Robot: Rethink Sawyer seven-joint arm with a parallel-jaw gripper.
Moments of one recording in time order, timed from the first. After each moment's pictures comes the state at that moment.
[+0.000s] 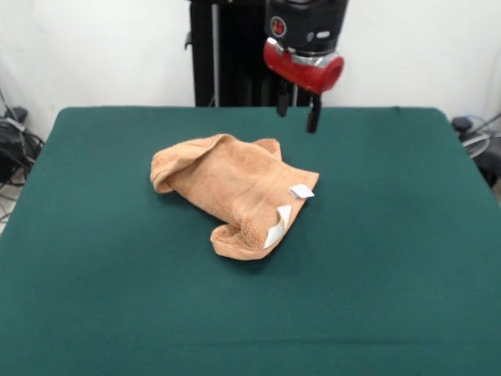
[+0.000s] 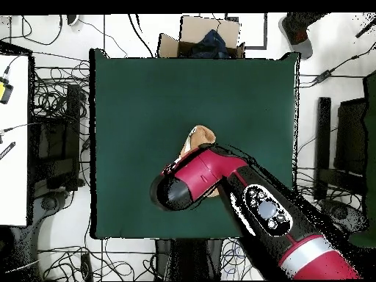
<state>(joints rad) -0.66 -0.78 0.79 2.01 -0.88 0.75 0.04</state>
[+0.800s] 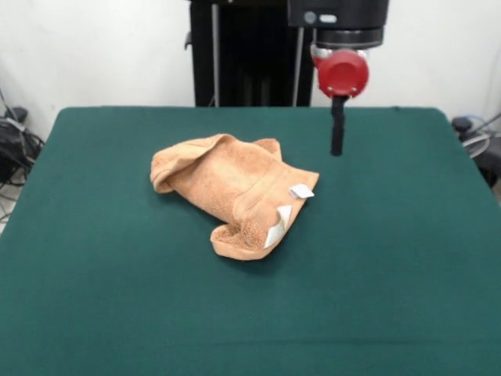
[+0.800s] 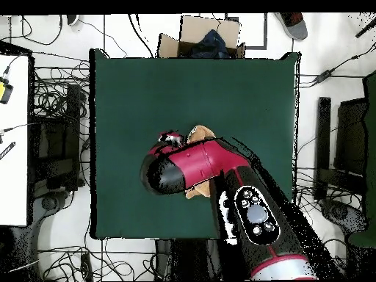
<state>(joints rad) -0.44 -0.85 0.45 1.86 -0.56 0.42 0.75</state>
